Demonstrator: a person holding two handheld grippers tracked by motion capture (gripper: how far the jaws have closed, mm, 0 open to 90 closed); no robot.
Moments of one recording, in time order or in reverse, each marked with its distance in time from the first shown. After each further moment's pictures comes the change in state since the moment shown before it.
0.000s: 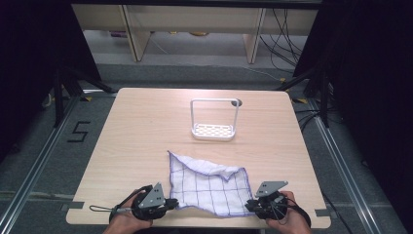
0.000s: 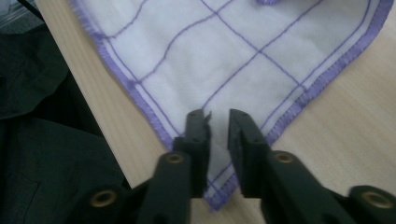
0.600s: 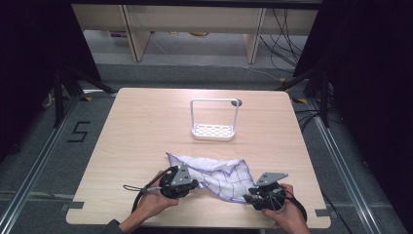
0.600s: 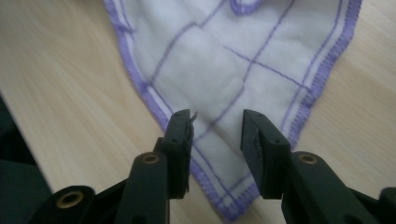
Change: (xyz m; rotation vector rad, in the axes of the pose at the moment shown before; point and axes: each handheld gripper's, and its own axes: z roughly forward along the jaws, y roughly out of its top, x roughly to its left) left arm 0.023 0.064 0.049 0.015 0.076 0.048; right arm -0.018 0.009 0.011 -0.040 -0.093 0.063
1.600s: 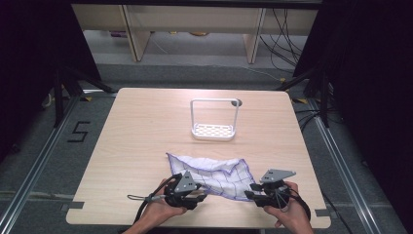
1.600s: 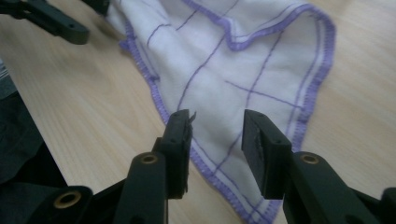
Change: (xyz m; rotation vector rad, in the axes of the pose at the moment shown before) left arm -0.022 -0.003 0.018 -0.011 -0.026 -0.078; right arm -0.002 0.006 -0.016 -0.094 0.055 0.060
